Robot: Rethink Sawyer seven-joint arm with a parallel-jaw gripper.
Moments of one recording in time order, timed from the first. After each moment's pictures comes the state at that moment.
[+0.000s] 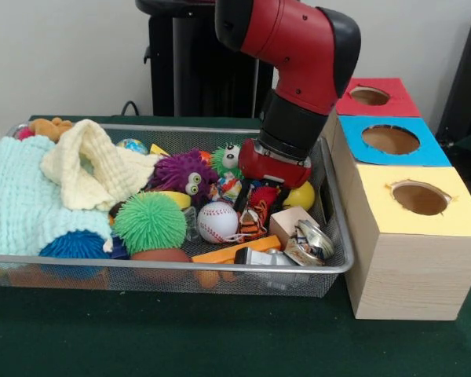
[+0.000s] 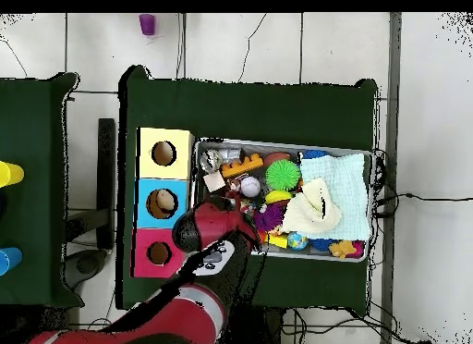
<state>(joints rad) 0.22 -0.23 -0.41 1.61 0.03 0.02 1.66</state>
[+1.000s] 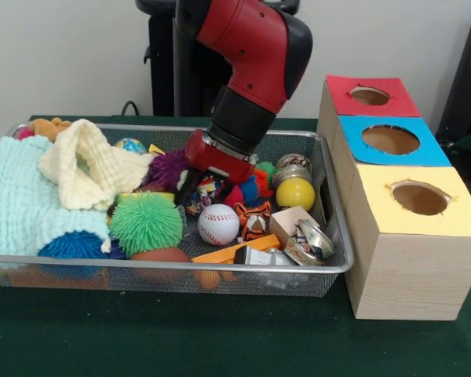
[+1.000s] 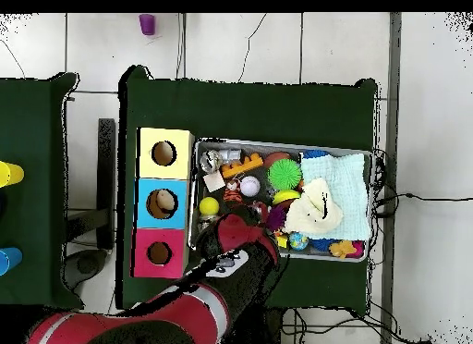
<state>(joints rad) 0.20 -0.13 -0.55 1.64 0.03 -0.16 1.66</state>
